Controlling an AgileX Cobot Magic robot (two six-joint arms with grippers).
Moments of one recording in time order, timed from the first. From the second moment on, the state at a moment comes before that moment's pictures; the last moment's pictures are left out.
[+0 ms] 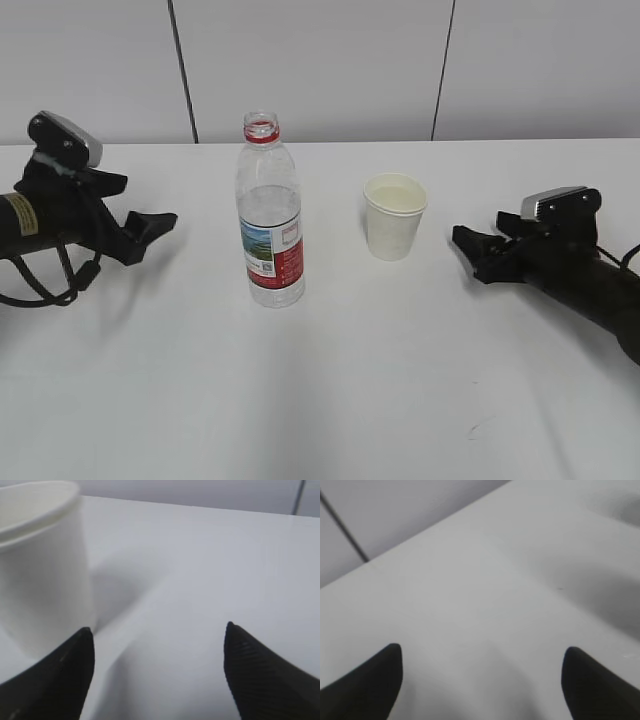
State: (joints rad) left arm -0.01 1.98 -0.87 0.86 -0.74 -0.22; right arm -0.09 2.31 -0.87 -0.51 -1.14 0.14
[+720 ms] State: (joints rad) left arm 0.01 2.02 -1.06 0.16 -0.37 0.06; right arm -0.14 2.15 -0.87 -0.31 -0.90 0.11
